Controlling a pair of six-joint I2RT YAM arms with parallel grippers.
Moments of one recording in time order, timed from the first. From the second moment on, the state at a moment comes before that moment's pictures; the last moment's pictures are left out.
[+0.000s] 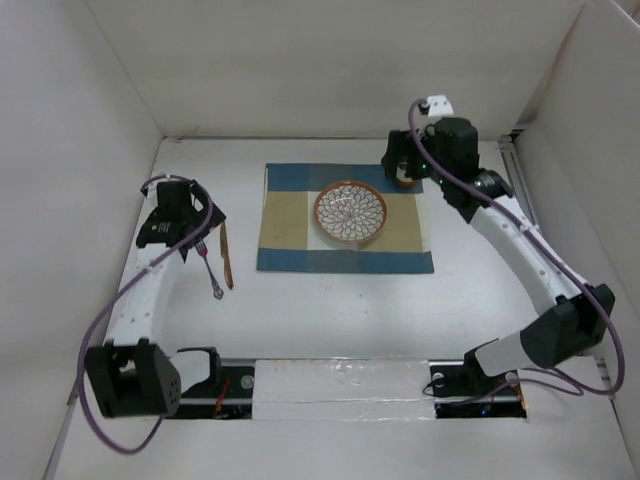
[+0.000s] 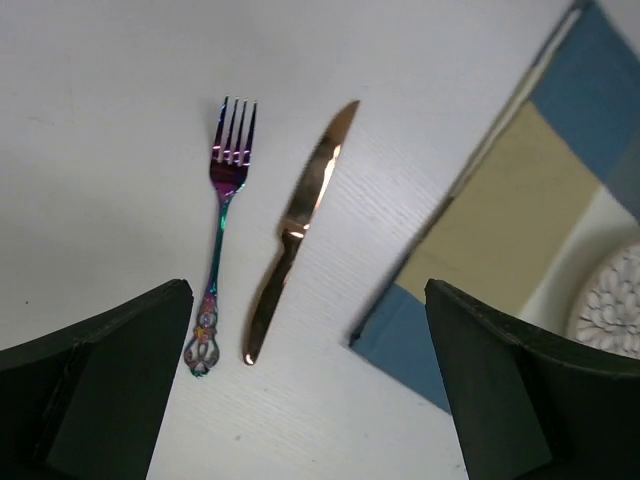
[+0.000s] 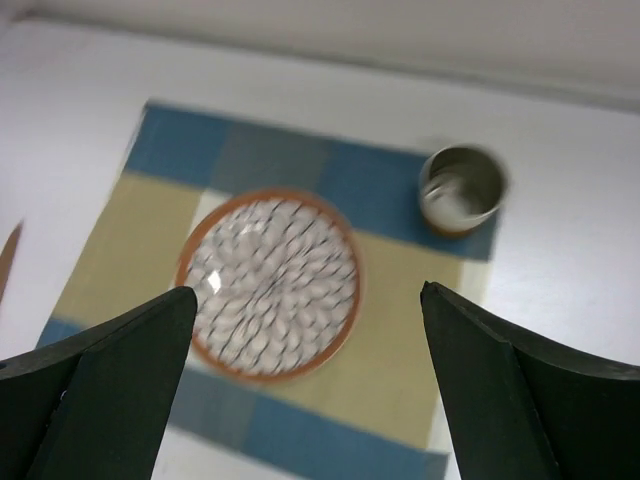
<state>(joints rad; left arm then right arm) -0.02 1.09 0.97 -0.63 -0.21 -0.64 0.34 1.50 1.55 -0.40 0.10 0.15</state>
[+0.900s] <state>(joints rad) 0.00 1.69 1.03 -0.60 -0.03 -0.49 0.49 1.22 1.03 -0.13 -0.14 0.16</state>
